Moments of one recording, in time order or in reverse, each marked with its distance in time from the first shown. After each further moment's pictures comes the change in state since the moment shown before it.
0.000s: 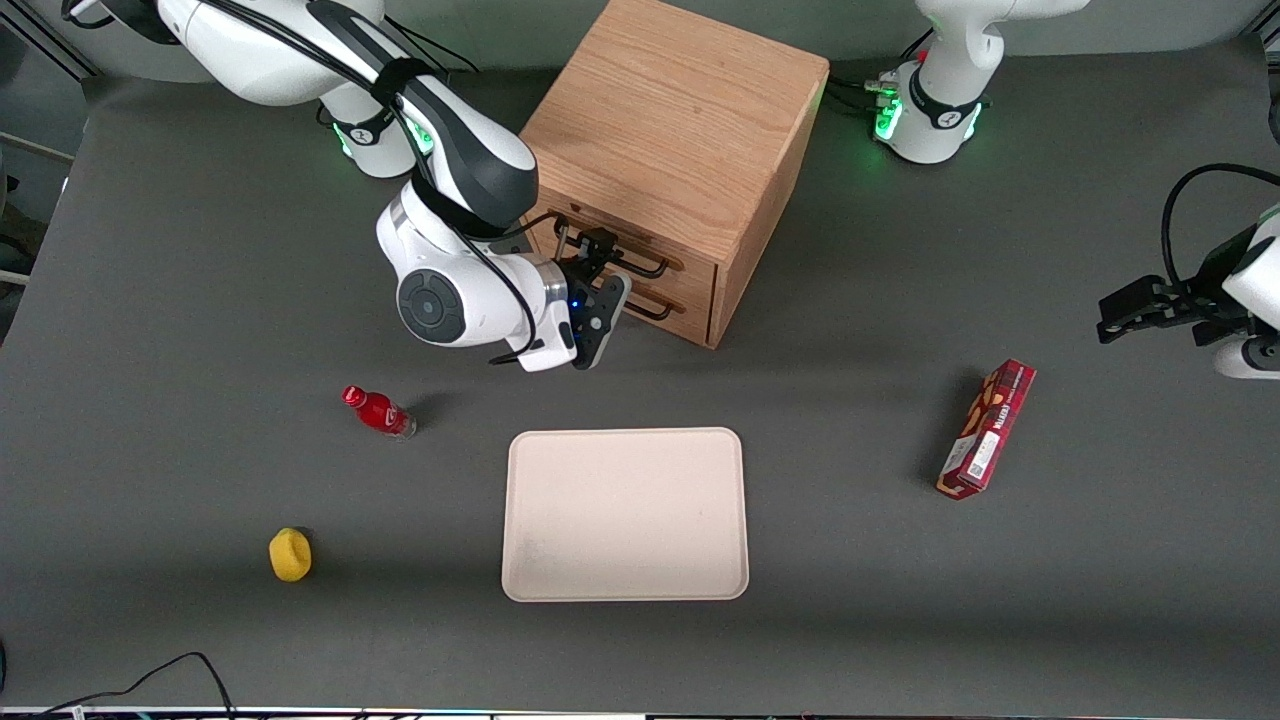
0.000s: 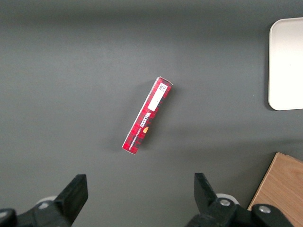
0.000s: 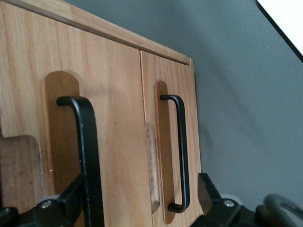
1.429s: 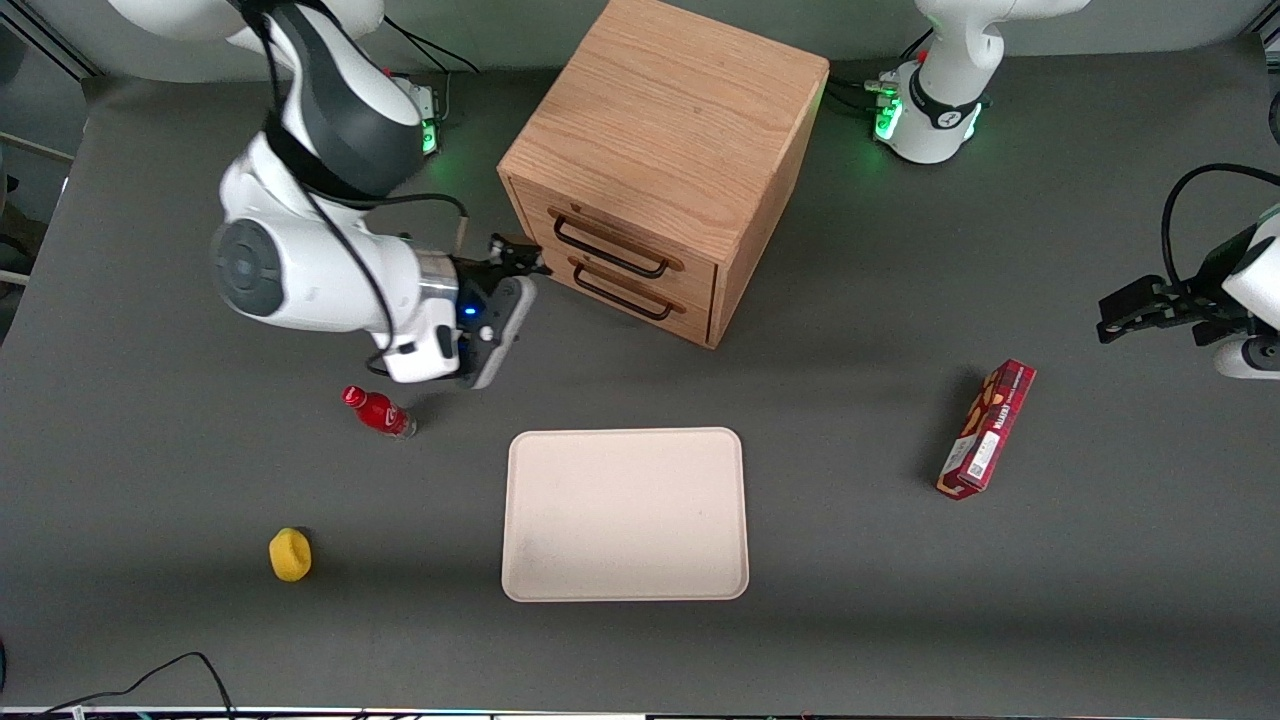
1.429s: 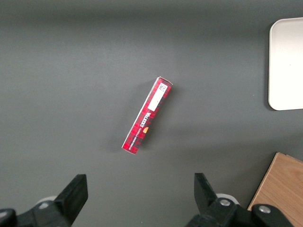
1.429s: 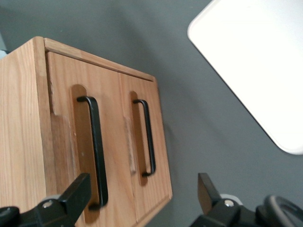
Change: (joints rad) arm -0.038 -0.115 -0.098 0.120 0.000 -0.122 0.001
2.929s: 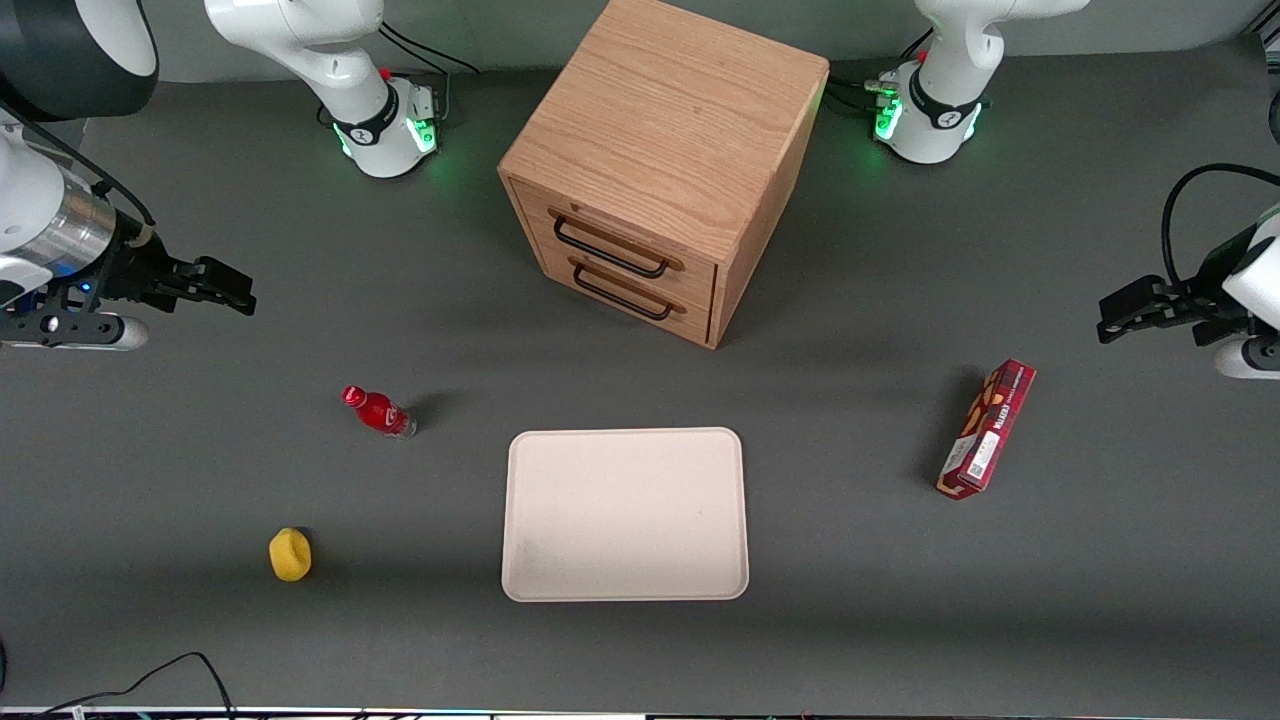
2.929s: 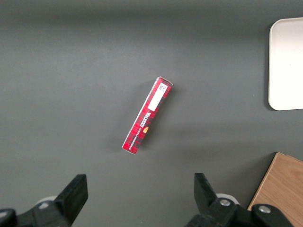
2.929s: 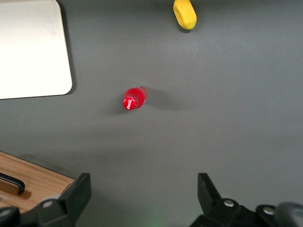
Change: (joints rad) arm -0.017 -0.374 -0.442 -0.131 -0.364 -0.163 0.624
